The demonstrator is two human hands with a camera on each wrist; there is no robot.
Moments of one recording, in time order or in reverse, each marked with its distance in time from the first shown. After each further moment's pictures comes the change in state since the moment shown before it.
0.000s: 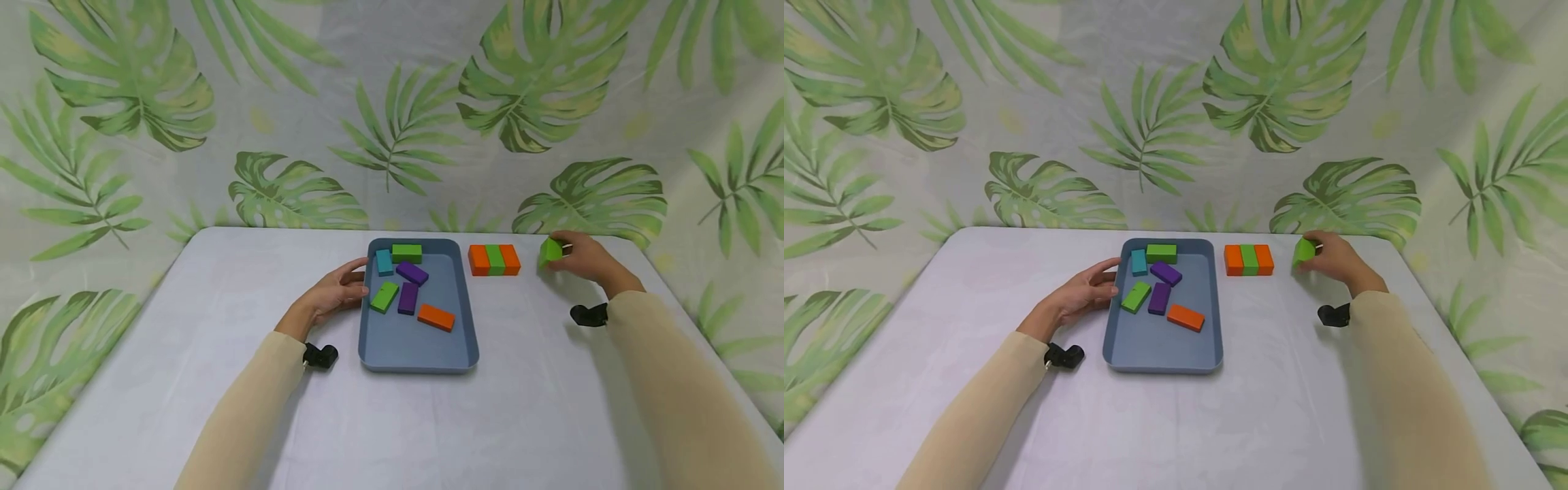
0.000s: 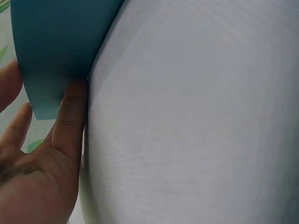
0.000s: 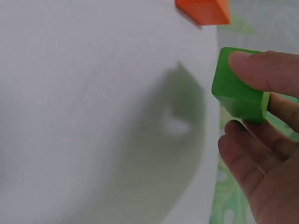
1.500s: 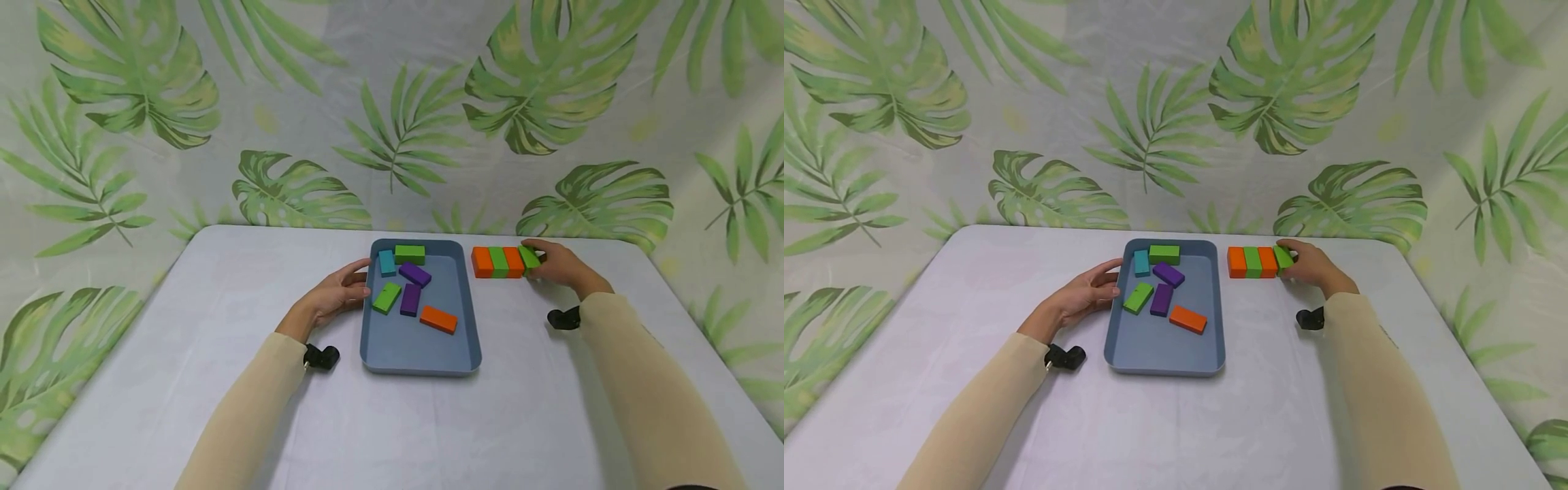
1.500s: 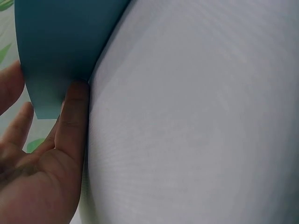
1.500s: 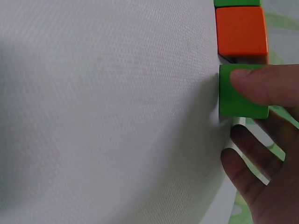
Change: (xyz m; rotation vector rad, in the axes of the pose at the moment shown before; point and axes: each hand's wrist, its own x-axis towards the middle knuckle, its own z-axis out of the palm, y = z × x) left_hand 0.000 -0.003 -0.003 -0.041 -0.006 -0.004; right_hand 0.028 -0.018 0.035 0.000 -0.073 0.024
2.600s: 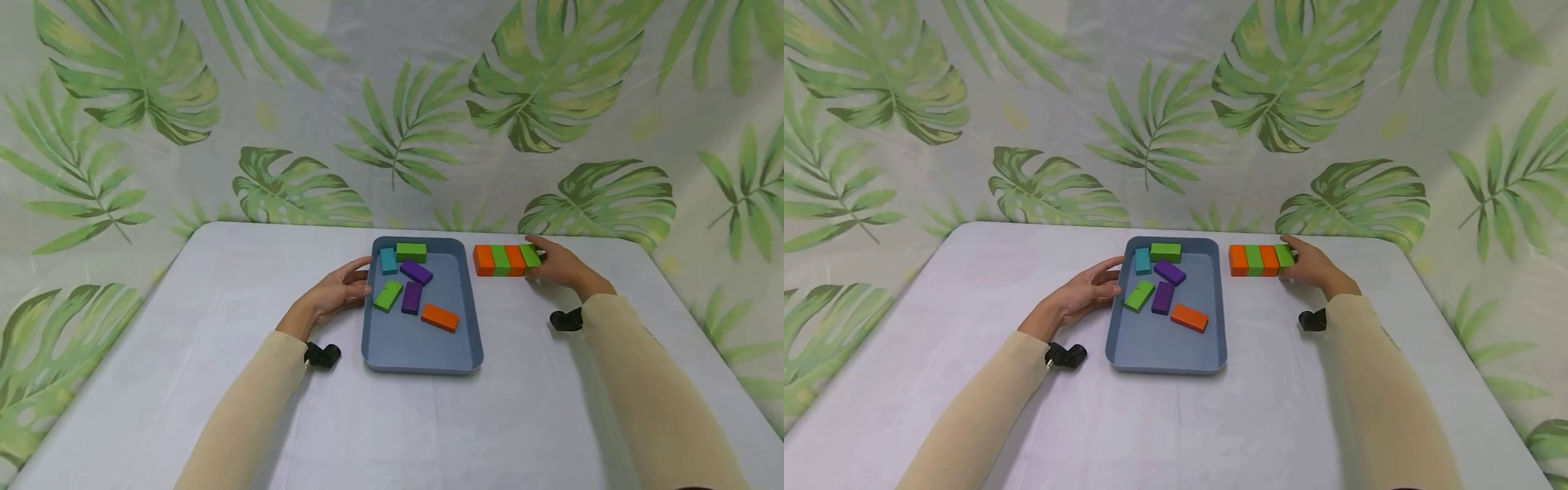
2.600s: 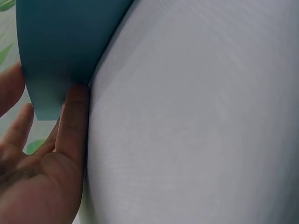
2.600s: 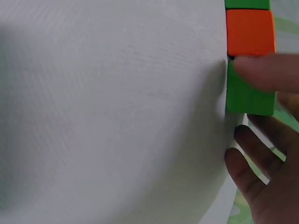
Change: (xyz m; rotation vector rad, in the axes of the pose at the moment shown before) left_hand 0.003 -0.003 -0.002 -0.007 0.003 -0.003; right_hand 0.003 -0.001 0.003 -0.009 -0.010 -0.002
